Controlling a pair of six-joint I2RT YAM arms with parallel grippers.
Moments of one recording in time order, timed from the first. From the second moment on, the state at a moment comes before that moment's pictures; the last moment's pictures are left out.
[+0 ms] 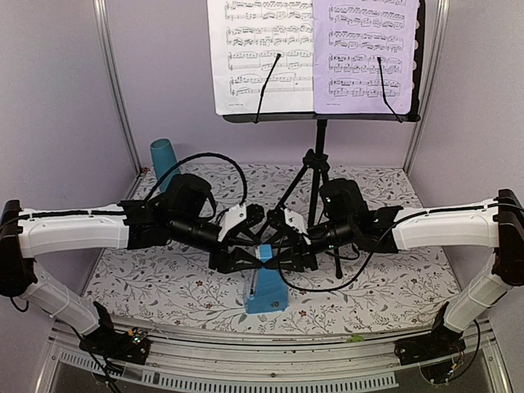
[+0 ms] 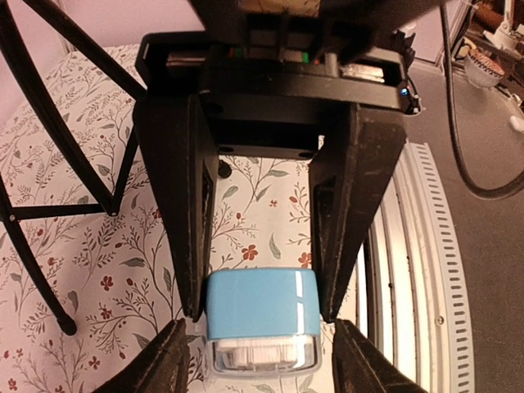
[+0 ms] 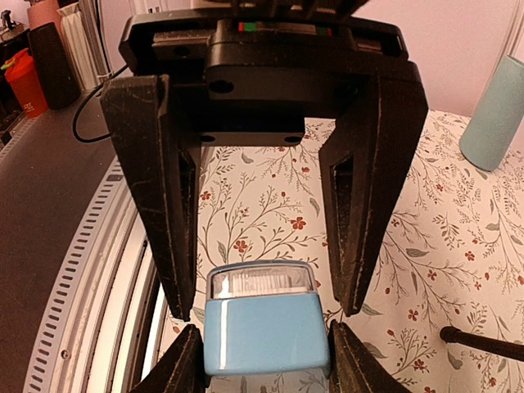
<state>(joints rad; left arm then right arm) -0.91 1.39 0.95 -0.16 0.50 0.29 0.93 1.56 0.97 0.07 -0.60 -0.36</state>
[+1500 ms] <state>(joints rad) -0.89 1.25 0.72 0.08 0.49 0.13 0.96 1.62 1.04 0.03 -0.57 -0.36</state>
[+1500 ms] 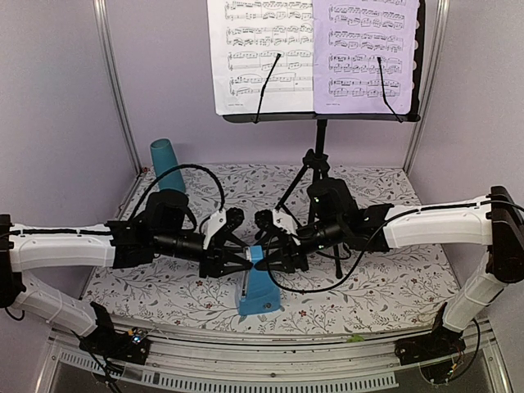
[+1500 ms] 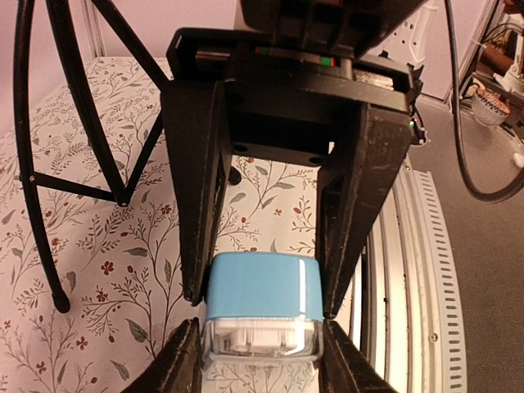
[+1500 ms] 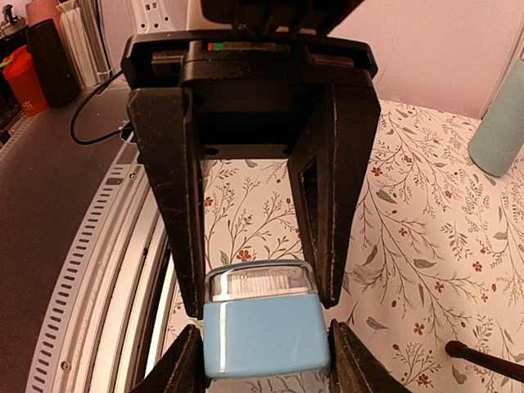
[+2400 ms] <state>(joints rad) -0.86 1.23 0.70 0.12 0.54 0.11 0.98 1.62 1.07 0.00 -0.52 -0.34</state>
